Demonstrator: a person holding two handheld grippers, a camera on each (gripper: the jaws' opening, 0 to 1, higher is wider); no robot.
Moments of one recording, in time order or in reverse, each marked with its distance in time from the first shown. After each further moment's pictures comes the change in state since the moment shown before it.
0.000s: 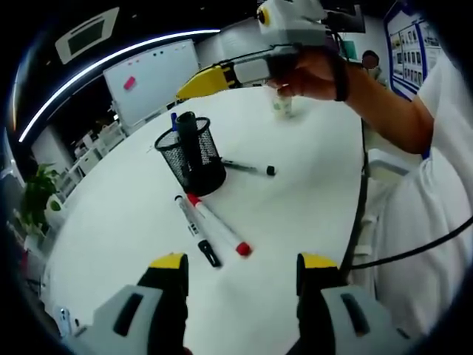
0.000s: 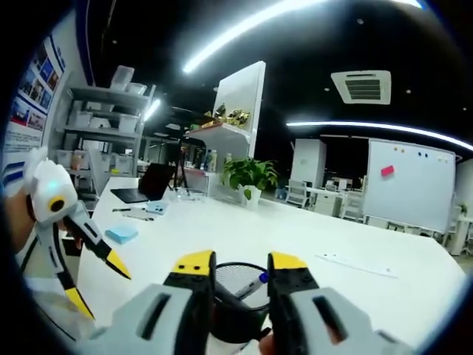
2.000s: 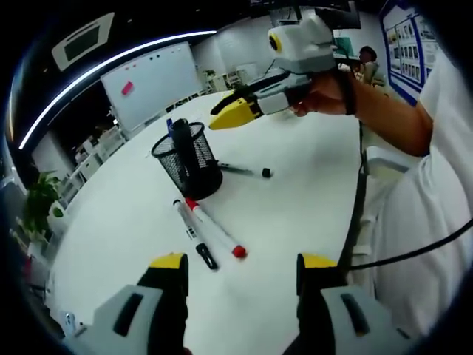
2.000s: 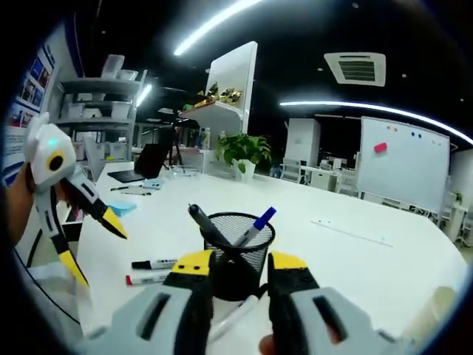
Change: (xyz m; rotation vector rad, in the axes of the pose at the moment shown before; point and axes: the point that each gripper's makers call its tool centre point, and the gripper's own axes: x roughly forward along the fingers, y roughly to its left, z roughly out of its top) left arm -0.004 -0.008 0.007 0.031 -0.002 0.013; right arm -0.025 -0.003 -0.053 0.024 0.123 -0.013
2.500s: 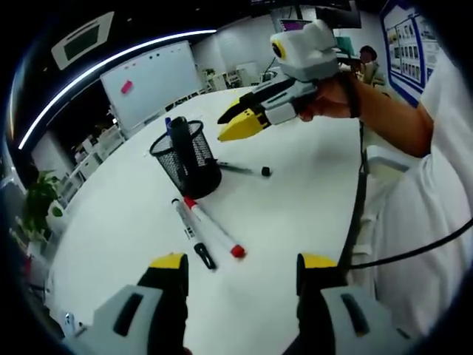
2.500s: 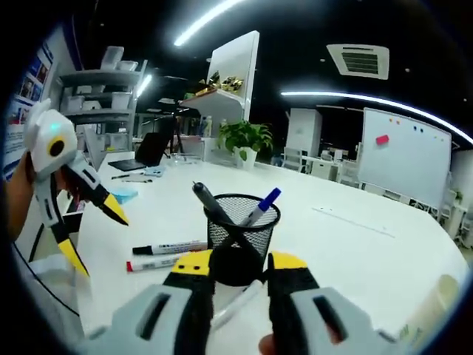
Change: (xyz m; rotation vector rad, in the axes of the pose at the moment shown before) left arm 0.004 -0.001 -0.003 0.001 0.010 -0.007; right arm -0.001 0.006 -0.020 -0.008 0.066 0.010
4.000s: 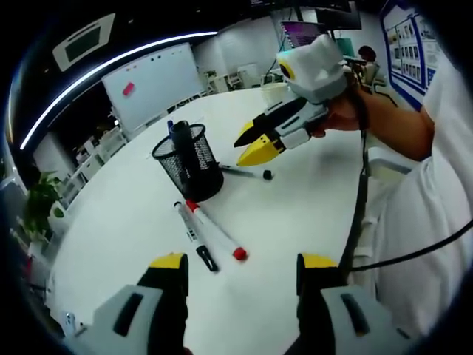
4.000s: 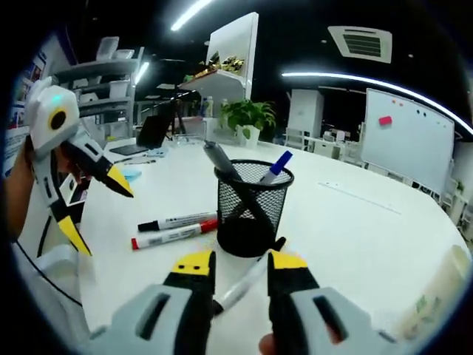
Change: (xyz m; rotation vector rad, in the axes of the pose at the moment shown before) left arm 0.001 0.014 0.002 -0.003 -0.015 0.011; right arm -0.005 0.018 -0.036 0.031 0.104 0.019
